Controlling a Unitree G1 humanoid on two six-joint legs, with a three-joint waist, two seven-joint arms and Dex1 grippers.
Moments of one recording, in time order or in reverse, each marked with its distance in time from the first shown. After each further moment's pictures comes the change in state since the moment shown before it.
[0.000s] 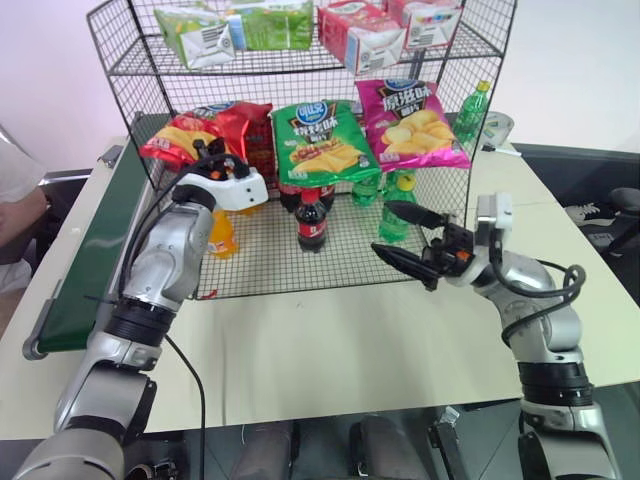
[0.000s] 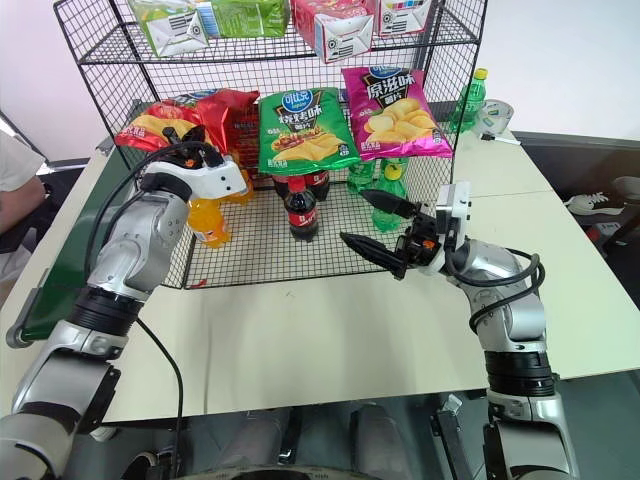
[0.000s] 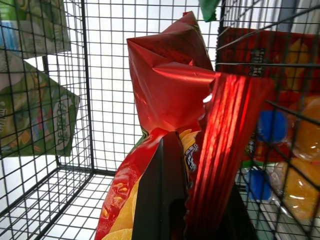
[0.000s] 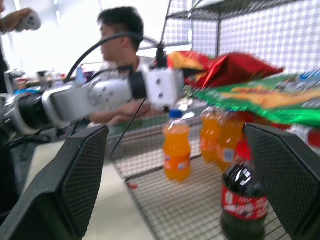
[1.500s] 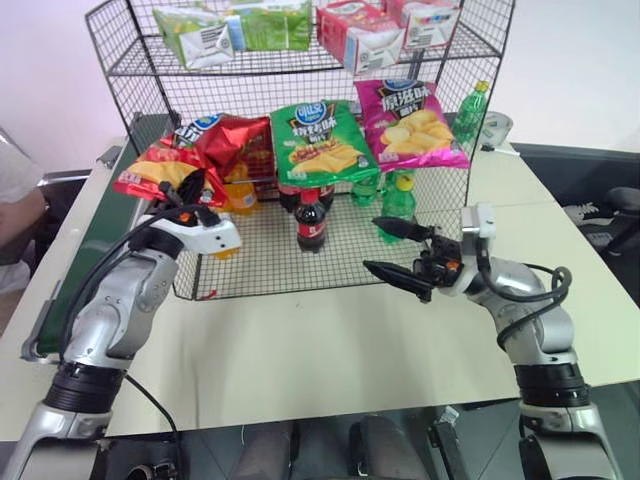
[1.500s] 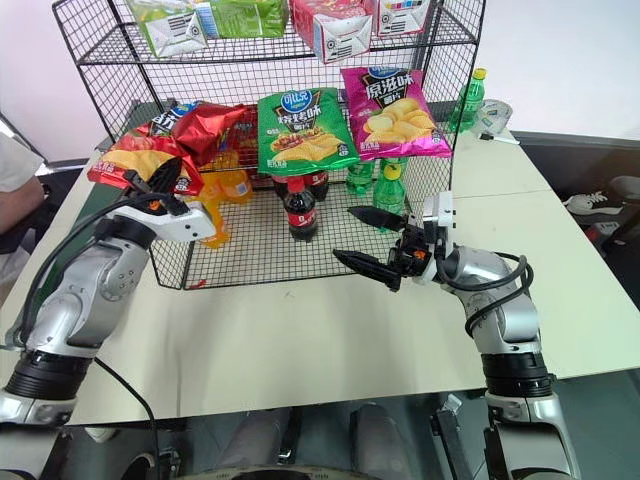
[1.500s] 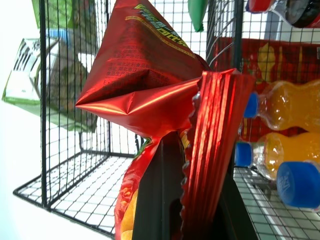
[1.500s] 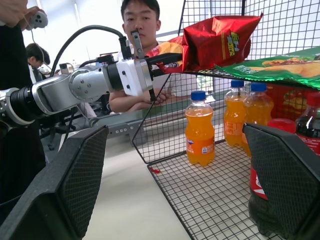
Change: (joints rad) left arm 0.345 0.124 0.188 -0.324 -0.053 -0.154 -0.017; right arm 0.036 -0.020 0.049 0.020 -0.002 0.057 0.082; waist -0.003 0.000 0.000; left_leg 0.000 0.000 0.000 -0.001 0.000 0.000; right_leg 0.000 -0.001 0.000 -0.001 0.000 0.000
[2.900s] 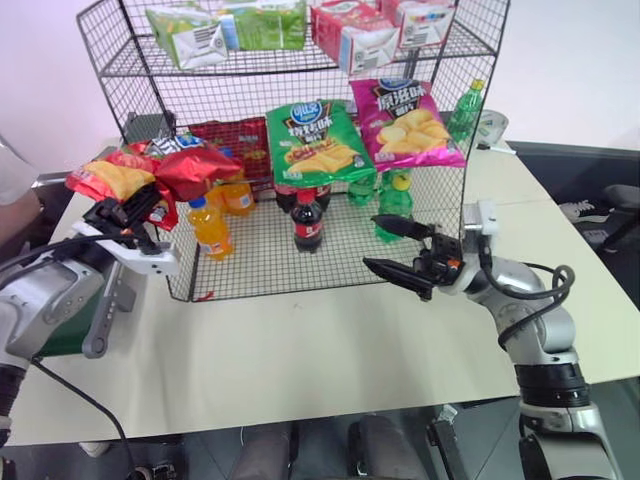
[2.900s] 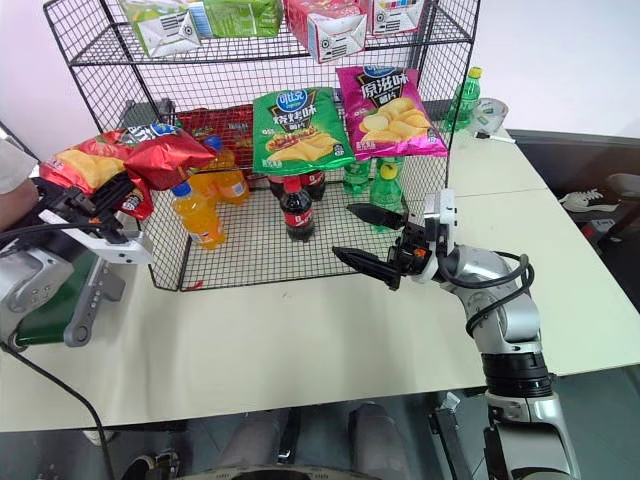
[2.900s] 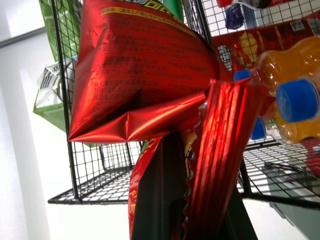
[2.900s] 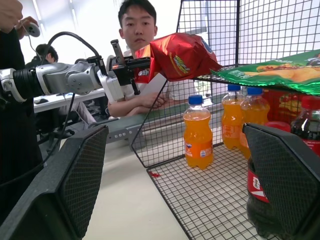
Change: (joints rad) left arm 0.102 0.360 0.111 0.244 -0.042 -0.517 0.272; right arm -0.002 -0.003 -0.004 -0.013 0.023 0.019 -0.009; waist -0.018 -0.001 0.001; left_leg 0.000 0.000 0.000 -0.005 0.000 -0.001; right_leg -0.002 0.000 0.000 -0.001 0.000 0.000
